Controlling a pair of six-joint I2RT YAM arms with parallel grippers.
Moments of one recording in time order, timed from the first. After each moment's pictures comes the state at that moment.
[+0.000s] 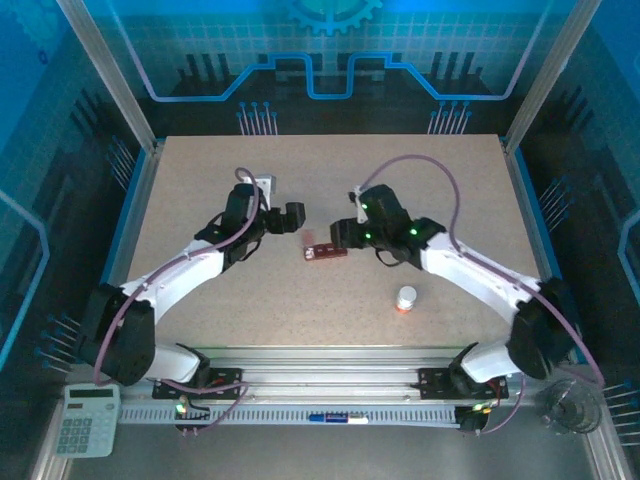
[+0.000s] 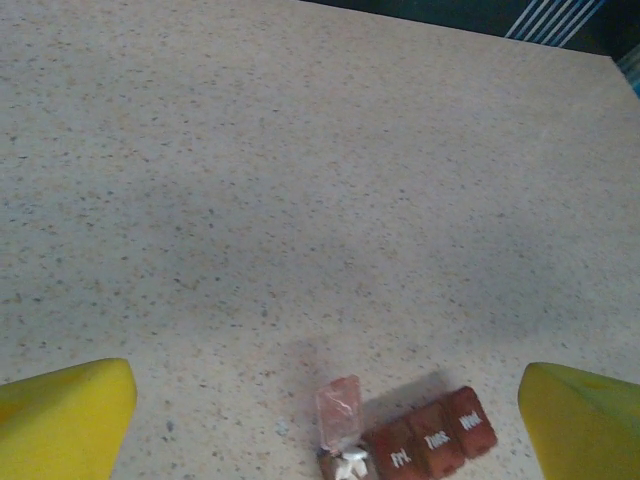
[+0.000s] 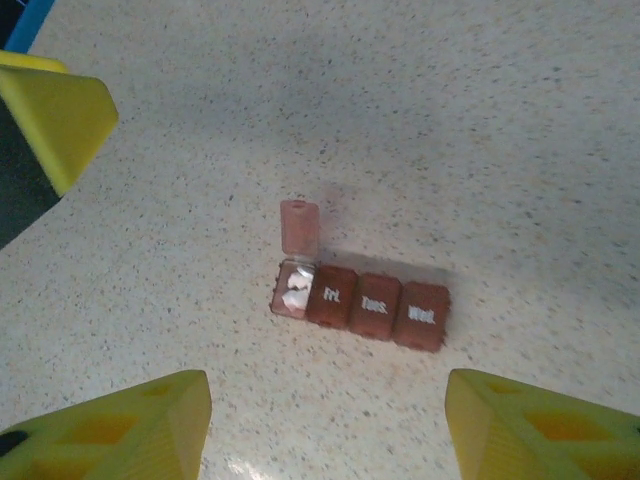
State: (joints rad) left arm -0.38 1.40 0.89 -0.06 0.01 -0.40; right arm 0.65 1.47 1.14 -0.44 -0.04 0.43
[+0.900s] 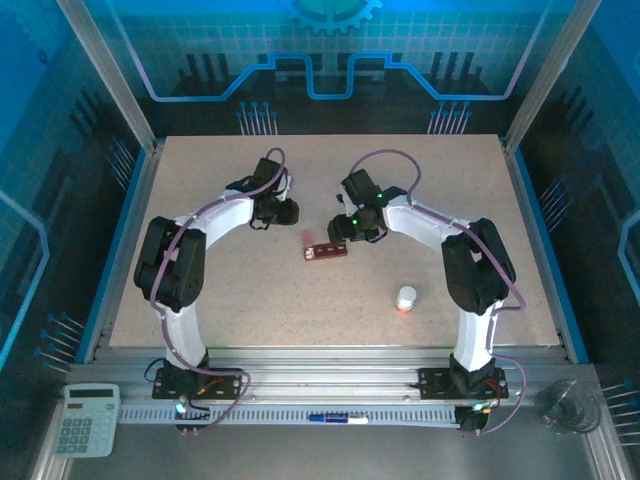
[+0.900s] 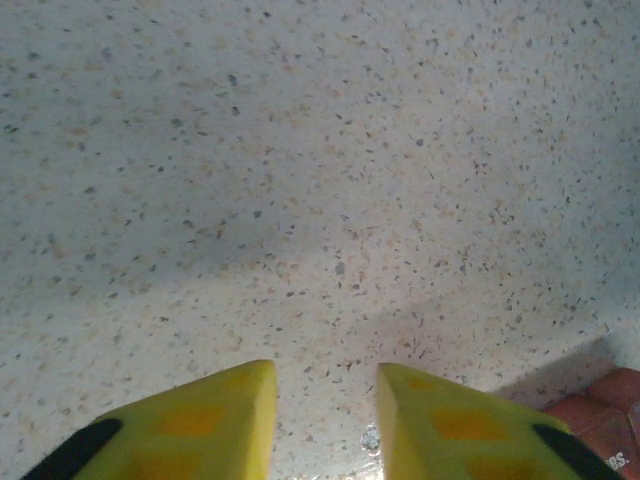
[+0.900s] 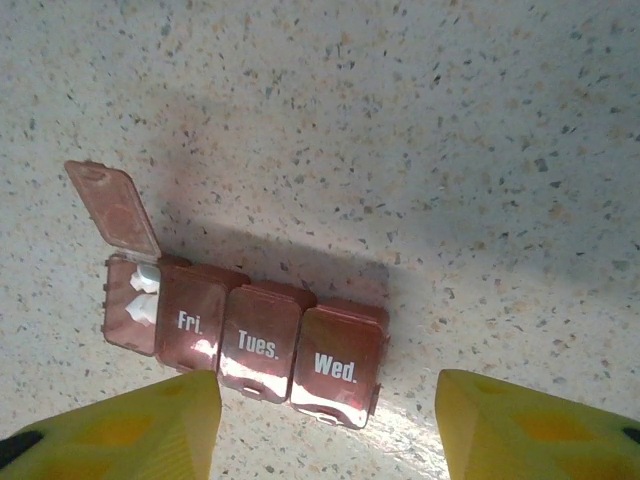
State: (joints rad) left arm -0.32 1.91 1.37 -0.51 0.12 -0.26; right arm 0.54 1.91 1.41 -0.65 -0.17 0.33
